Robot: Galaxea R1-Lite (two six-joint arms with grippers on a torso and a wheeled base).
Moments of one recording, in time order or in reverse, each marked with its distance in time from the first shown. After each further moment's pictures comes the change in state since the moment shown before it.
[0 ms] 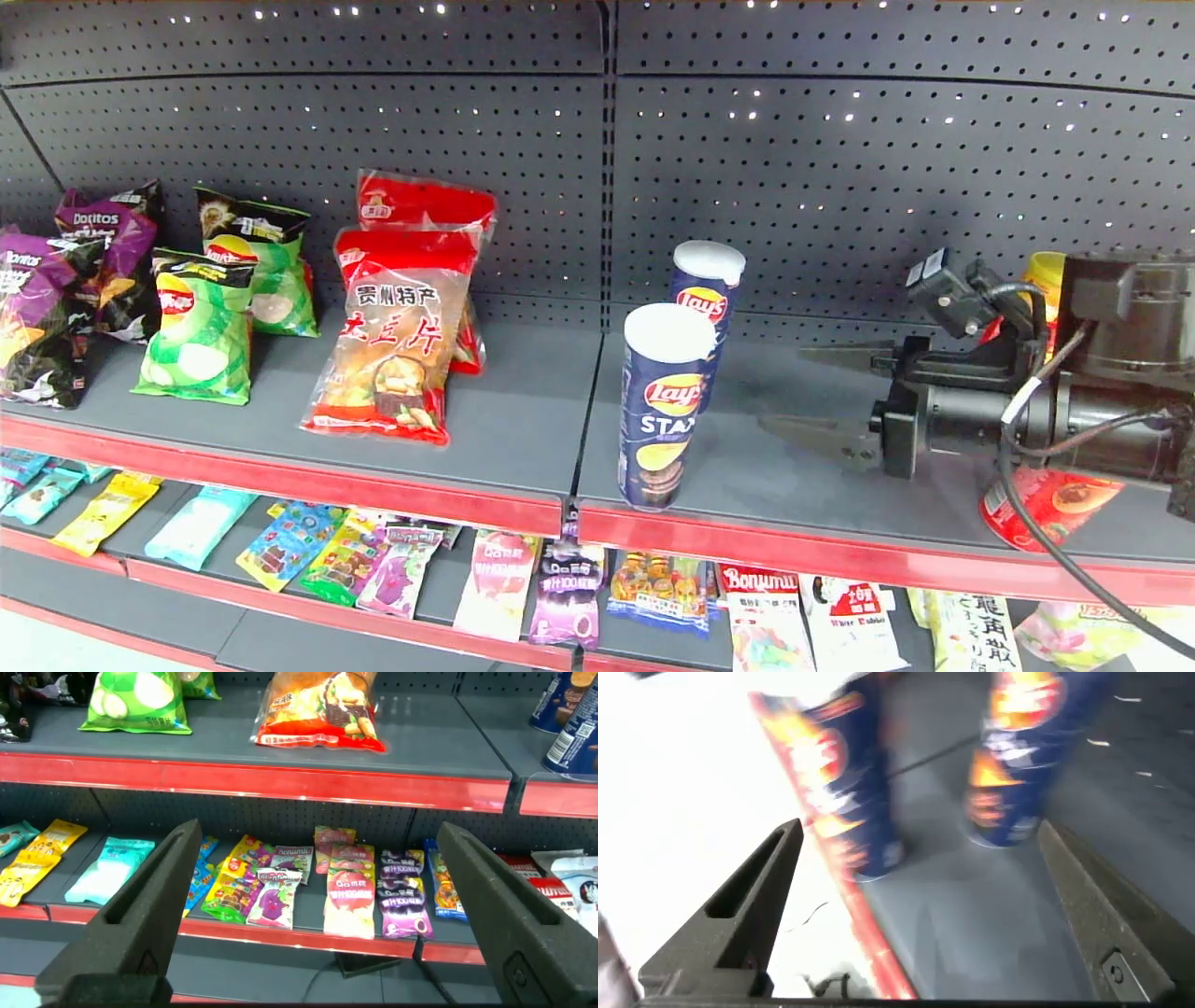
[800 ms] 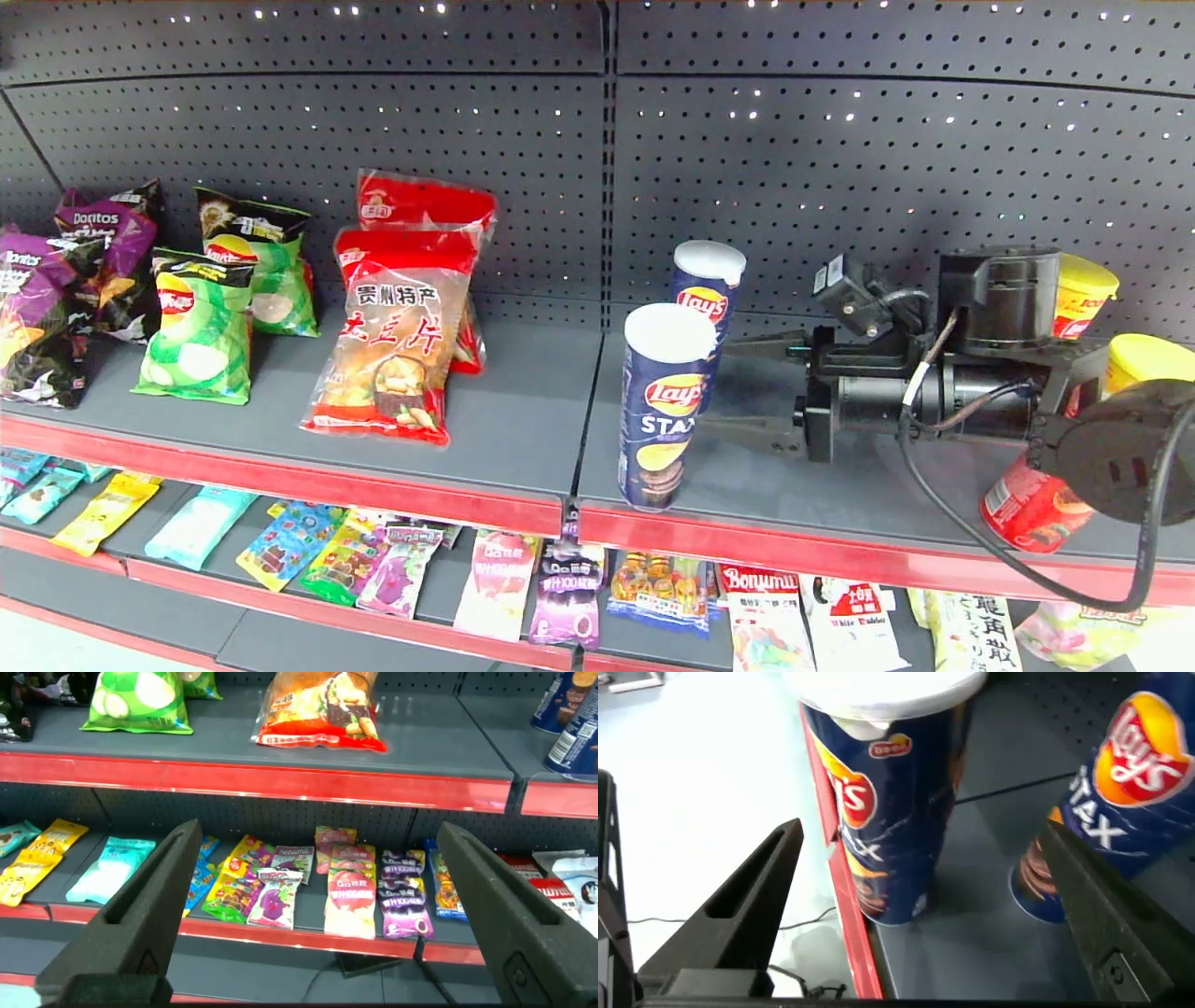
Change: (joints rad) left arm 0.000 0.000 0.000 0.000 0.000 0.000; right arm 0.052 0.200 -0.143 -0.050 0.123 -0.080
